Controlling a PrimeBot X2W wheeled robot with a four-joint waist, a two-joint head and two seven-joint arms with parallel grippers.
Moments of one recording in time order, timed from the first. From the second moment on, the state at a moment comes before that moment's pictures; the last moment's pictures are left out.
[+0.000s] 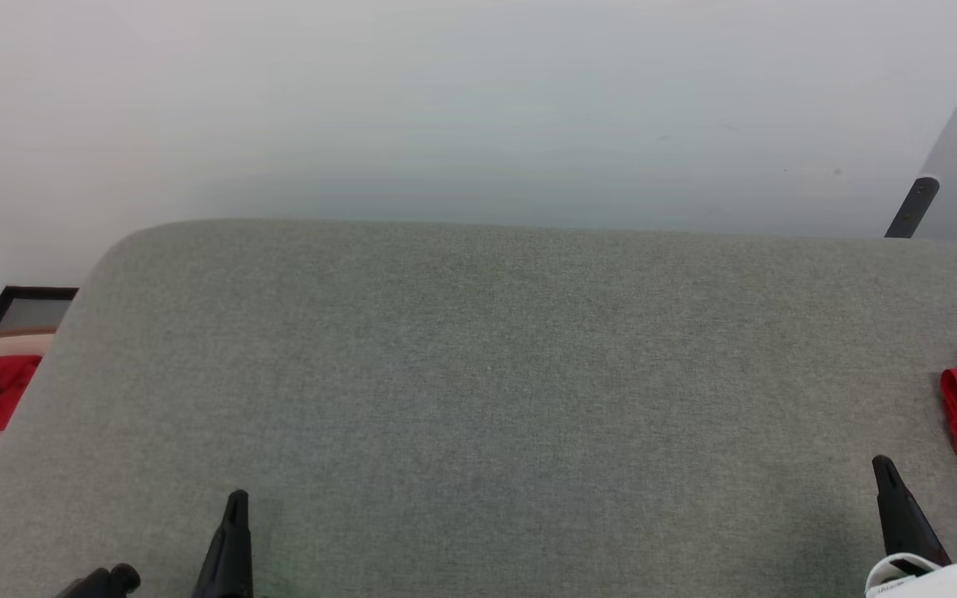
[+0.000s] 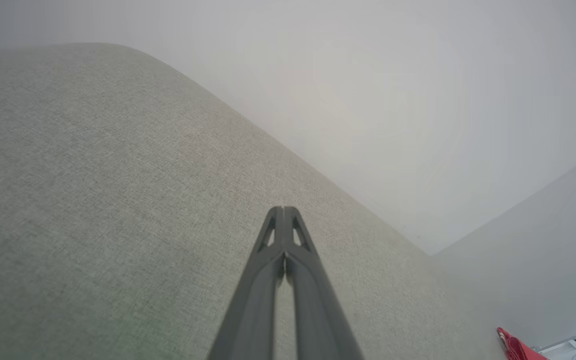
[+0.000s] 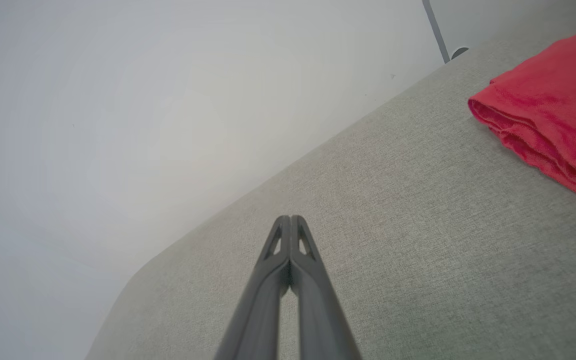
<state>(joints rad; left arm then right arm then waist) 0.11 0.08 0.05 0.12 -0.73 -0.13 -0.15 0.07 -0.11 -0.10 0.09 0.79 0.13 -0.01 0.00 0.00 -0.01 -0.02</state>
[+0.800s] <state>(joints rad) 0.04 0.08 0.06 0.16 -1.03 -0.13 -0.07 0.01 -0.09 -0.10 0.14 1.06 0.13 0.03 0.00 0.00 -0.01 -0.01</state>
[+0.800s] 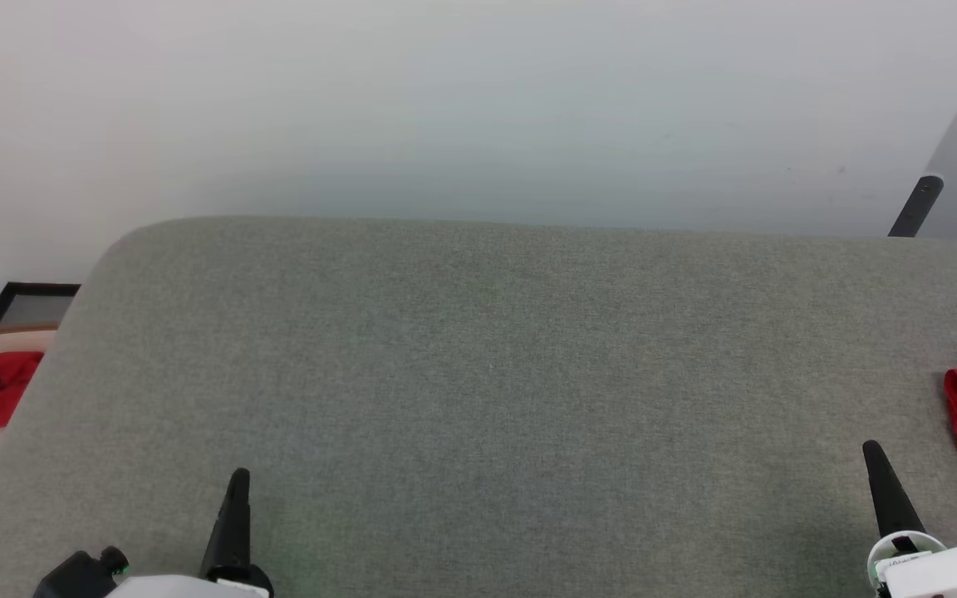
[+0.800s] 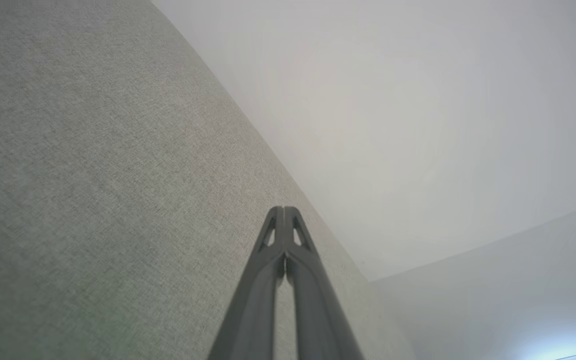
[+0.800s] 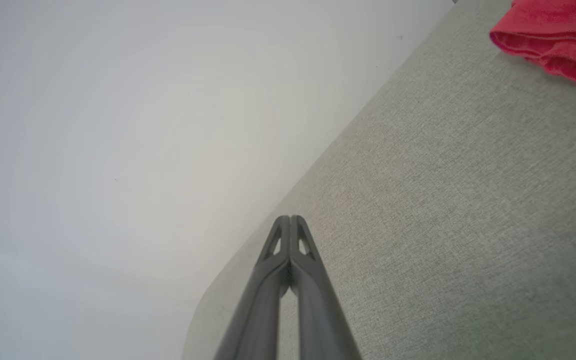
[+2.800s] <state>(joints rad) -0.08 0.07 0.09 0.23 -1.55 -0.13 0.07 -0.09 -0.06 -0.11 0.23 1.53 0.13 0.10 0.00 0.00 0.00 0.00</state>
